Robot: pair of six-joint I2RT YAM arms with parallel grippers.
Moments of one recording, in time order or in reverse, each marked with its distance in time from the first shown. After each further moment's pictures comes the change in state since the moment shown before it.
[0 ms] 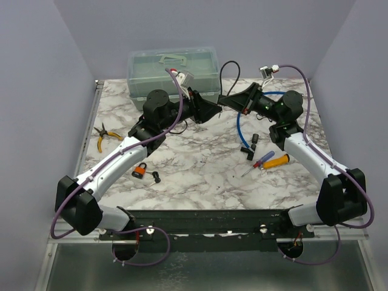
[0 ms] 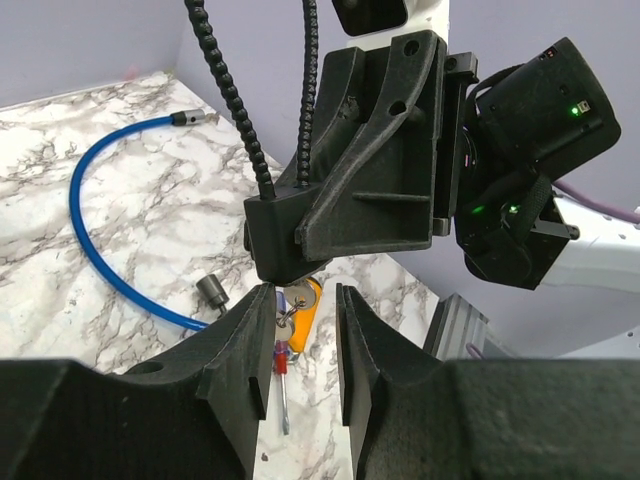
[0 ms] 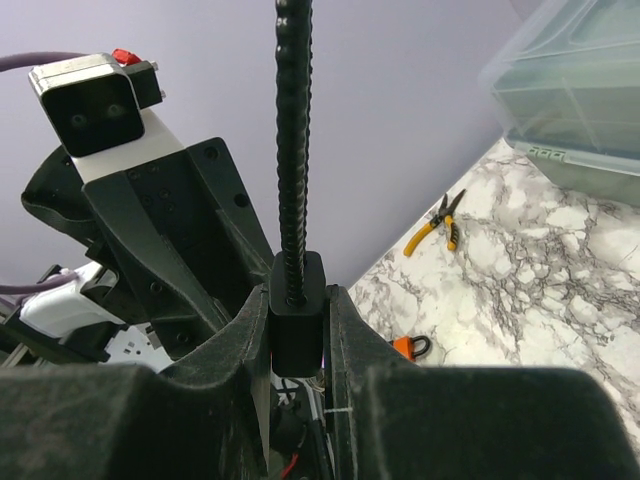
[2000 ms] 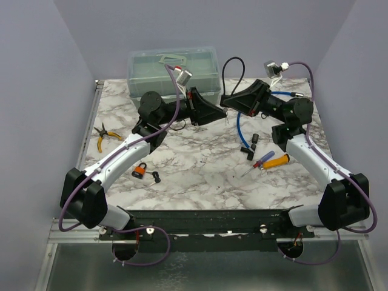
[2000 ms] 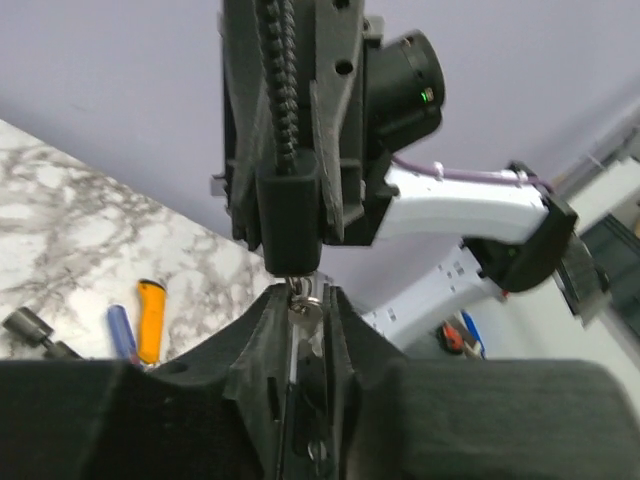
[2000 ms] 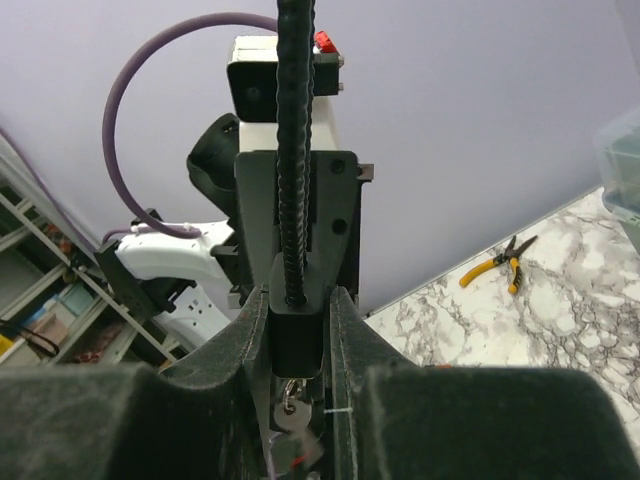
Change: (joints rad) left arm 0.041 0.066 -0.034 0.380 0.335 -0.343; right arm -0.006 -0.039 -0.001 0.266 -0.109 0.121
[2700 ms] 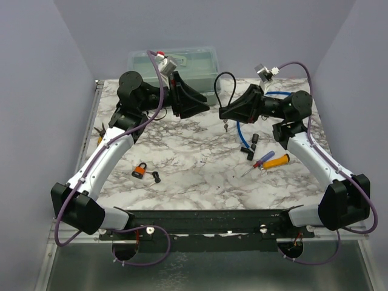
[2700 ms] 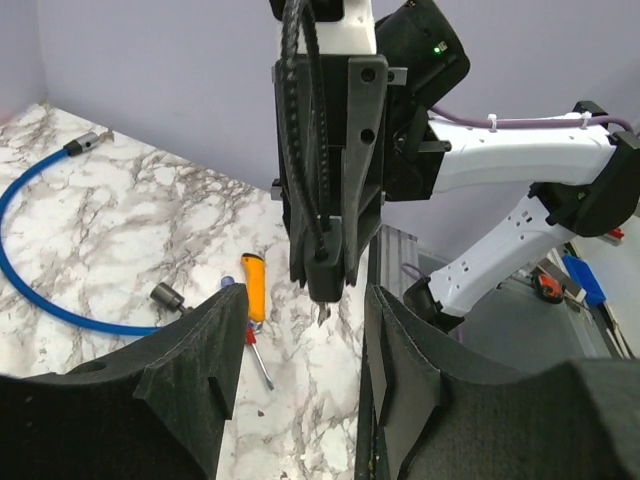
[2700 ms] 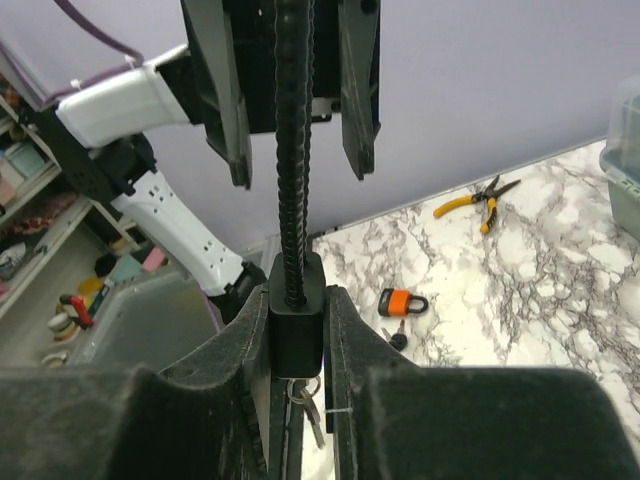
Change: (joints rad) left arm 0.175 -0.069 0.182 -0.397 0.211 0.349; right arm -0.002 -0.002 0.051 -0.163 -0.233 -0.277
